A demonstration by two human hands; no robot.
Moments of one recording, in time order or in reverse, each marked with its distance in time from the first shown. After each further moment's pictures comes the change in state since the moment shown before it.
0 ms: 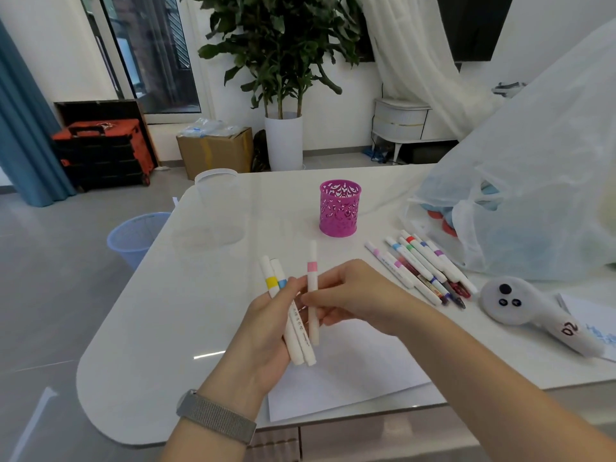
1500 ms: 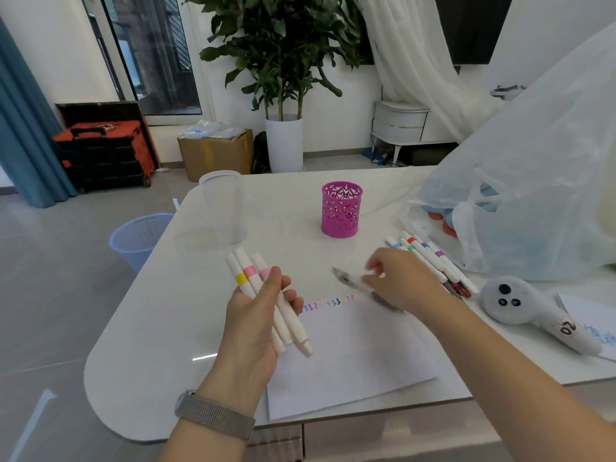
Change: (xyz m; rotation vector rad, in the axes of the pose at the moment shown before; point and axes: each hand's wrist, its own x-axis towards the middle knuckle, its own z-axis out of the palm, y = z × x) left_hand -0.004 0.008 -0.005 -0.180 0.220 0.184; right_hand 0.011 0.023 -0.051 -0.970 0.505 0.050
